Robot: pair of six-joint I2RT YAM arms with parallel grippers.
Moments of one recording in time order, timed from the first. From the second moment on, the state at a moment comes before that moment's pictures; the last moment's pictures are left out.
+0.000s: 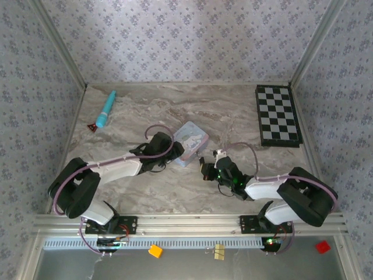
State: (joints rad) left arm -0.76 1.48 0.73 -0.07 -0.04 -1.17; right arm 0.82 1.36 0.28 0.54 0.06 0.78
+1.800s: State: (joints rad) left arm -0.89 1.62 0.84 -0.01 -0.14 -1.27; right arm 0.56 1.46 0.39 0.53 0.01 0.82
